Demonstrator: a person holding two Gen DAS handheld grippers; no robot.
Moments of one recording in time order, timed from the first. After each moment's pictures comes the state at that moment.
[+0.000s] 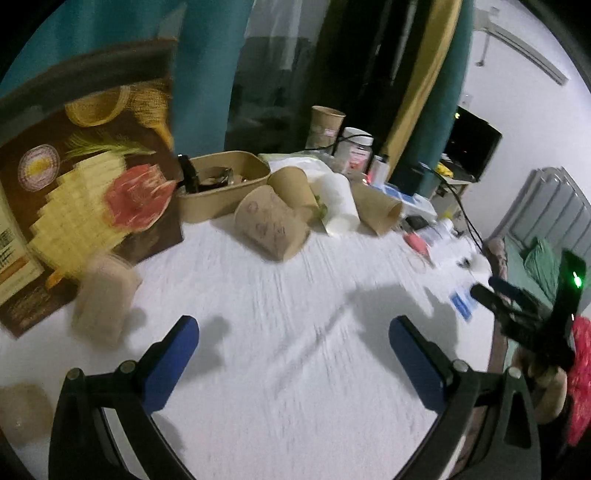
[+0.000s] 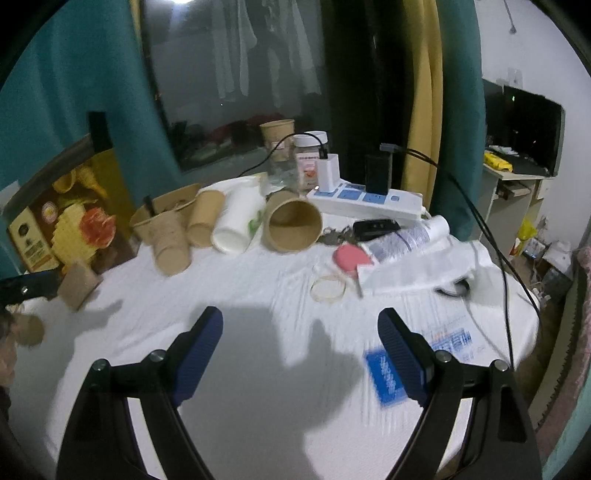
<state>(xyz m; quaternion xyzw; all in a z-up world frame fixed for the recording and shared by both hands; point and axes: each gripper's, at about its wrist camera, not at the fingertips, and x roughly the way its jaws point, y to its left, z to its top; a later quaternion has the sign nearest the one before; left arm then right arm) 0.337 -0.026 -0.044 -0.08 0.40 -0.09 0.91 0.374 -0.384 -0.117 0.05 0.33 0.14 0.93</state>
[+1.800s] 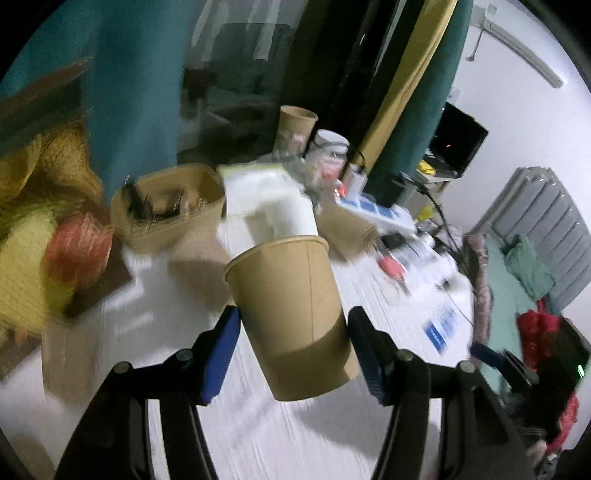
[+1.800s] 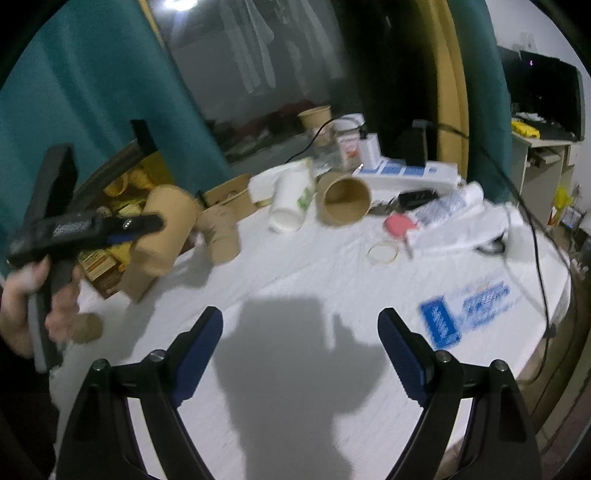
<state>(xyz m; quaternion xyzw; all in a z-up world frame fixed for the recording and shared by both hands) 0.370 -0.048 -0.025 -0.10 0.43 -0.14 0.89 0.313 -0.375 -0.106 0.12 0.37 0.22 0.89</state>
